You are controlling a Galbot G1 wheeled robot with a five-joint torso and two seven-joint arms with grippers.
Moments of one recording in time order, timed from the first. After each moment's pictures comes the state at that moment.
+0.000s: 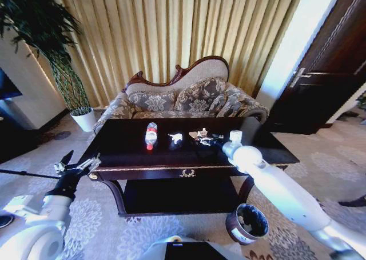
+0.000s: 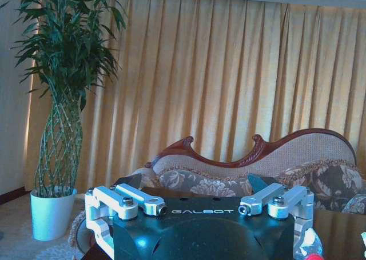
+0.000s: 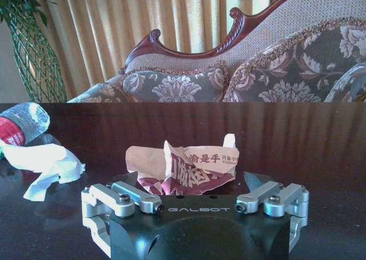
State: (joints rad) left arm 1.78 -1.32 -1.07 -2.50 -0.65 0.29 -0.01; right arm -0.73 0.81 0.01 1.83 1.06 -0.50 0.30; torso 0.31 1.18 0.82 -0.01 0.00
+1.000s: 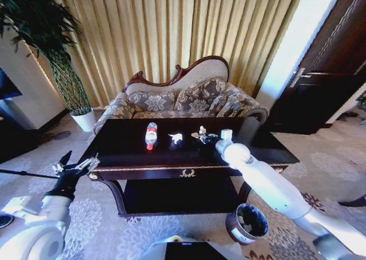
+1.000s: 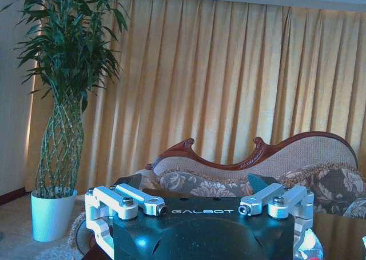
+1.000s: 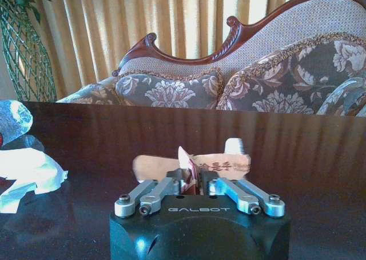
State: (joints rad) left arm 1.78 -1.33 -1.06 -2.50 -0.65 0.28 -0.01; right arm -0.67 0.85 -0.05 1.76 0.99 -0.46 0.31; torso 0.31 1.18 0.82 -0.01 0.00
